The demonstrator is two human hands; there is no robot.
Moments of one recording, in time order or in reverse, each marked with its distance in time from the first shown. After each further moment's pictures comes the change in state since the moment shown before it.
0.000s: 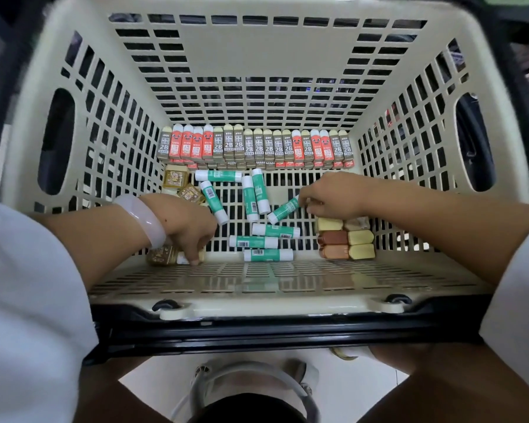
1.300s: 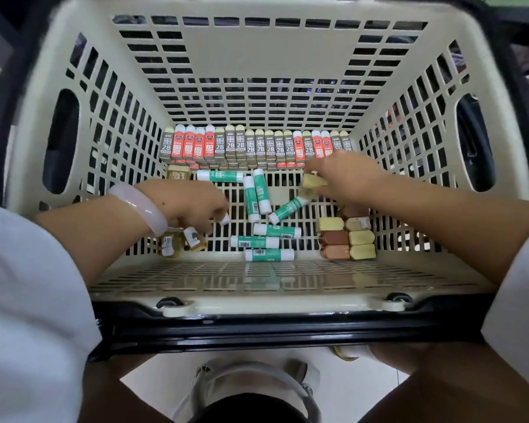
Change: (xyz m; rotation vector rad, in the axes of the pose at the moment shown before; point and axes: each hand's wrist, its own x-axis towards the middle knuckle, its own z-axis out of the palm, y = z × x) left_hand -0.005 -0.016 -0.014 -0.219 0.282 0.009; right_hand -0.003 0.001 -0.012 0.001 0.231 0.198
